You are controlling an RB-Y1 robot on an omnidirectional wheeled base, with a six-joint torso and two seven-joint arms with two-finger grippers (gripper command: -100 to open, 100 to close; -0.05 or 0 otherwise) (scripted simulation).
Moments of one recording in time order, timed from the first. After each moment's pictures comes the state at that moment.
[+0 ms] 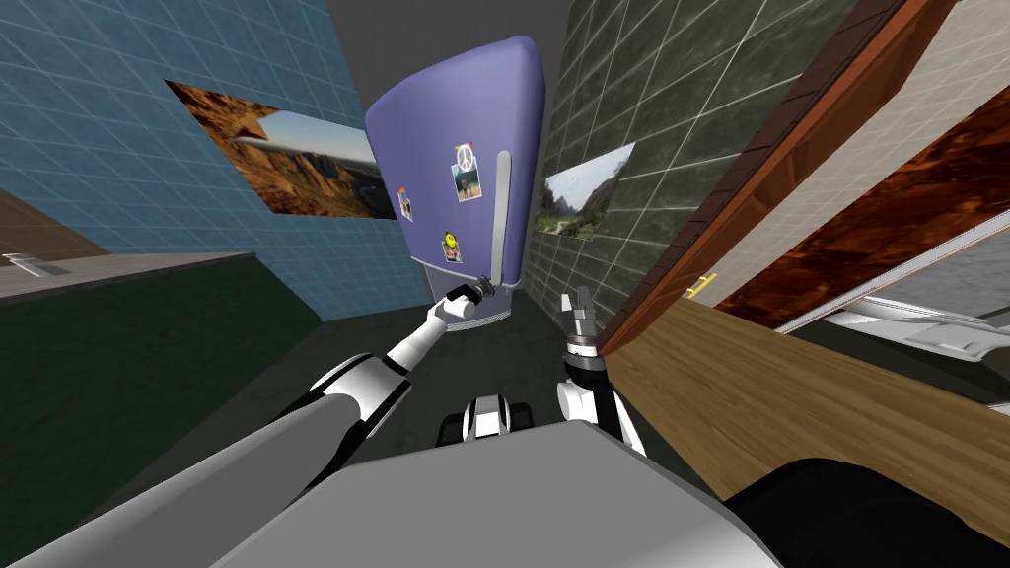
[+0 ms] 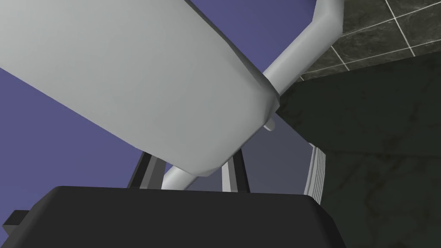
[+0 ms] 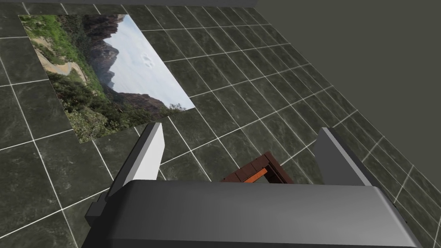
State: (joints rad) left arm -0.81 0.23 -0.44 -1.12 0.70 0.21 0.55; right arm 0.50 0.03 0.03 -2.31 0.08 -0.50 0.04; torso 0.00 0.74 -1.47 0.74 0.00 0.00
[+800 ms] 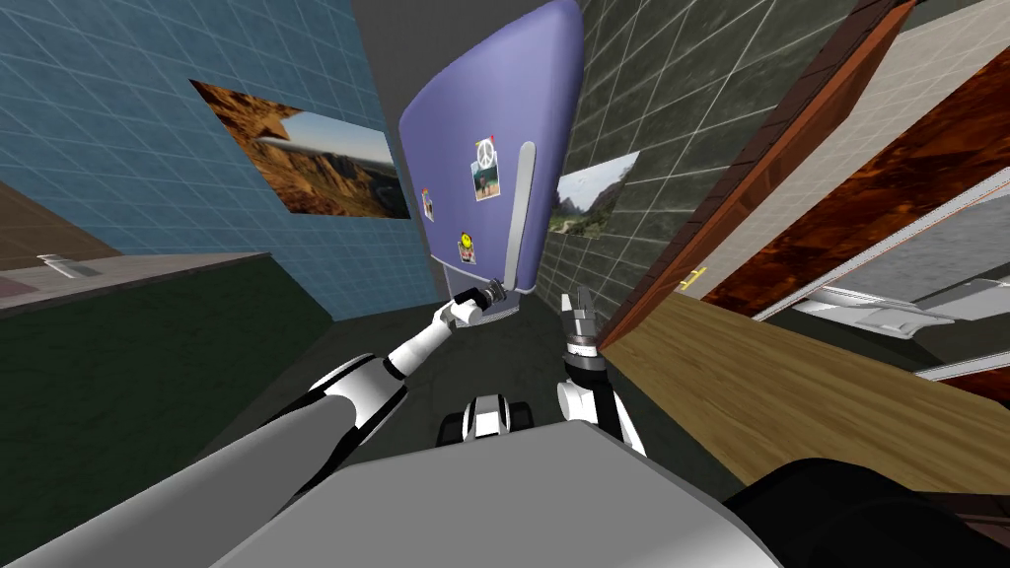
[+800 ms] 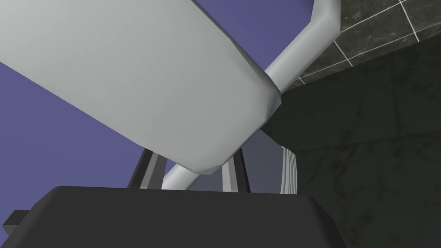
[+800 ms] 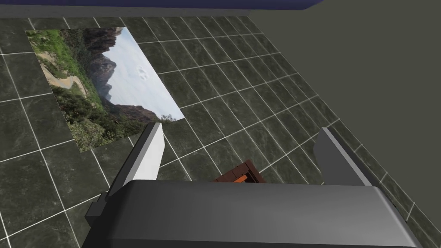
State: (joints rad) left arm -0.80 0.25 -0.59 -1.26 0.77 0.22 0.56; right arm 0.50 0.03 0.03 -2.31 0.08 -0.50 0.04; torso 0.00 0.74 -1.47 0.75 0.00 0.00
